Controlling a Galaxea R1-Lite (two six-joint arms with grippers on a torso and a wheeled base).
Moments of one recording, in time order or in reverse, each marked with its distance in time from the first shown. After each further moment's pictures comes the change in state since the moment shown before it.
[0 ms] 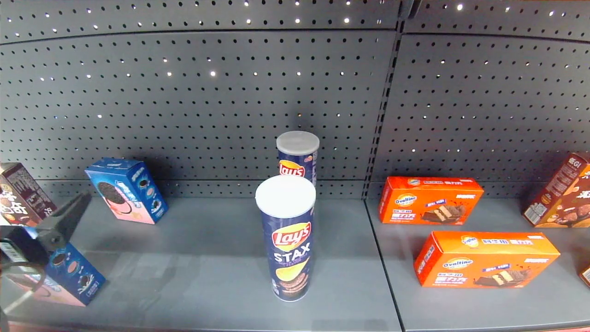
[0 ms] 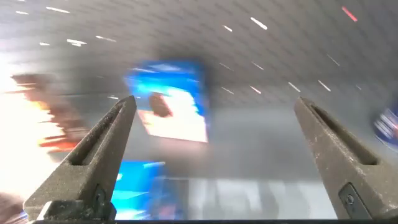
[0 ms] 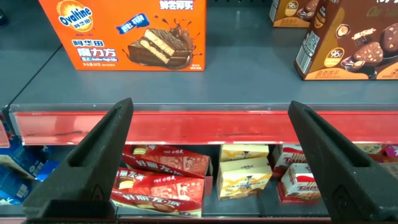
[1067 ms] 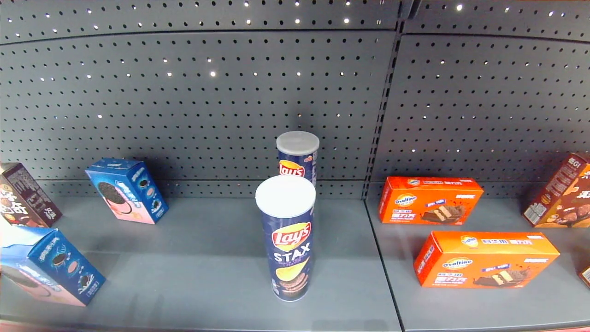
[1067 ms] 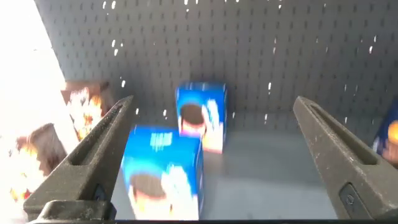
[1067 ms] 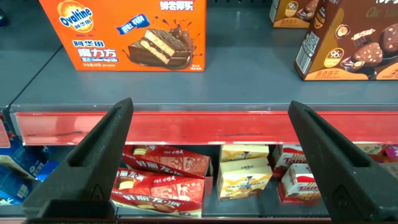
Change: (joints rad) left arm 0.127 -0.470 0.233 0.041 -0.105 -0.046; right arm 0.000 0.000 0.000 -0.002 0.002 0.000
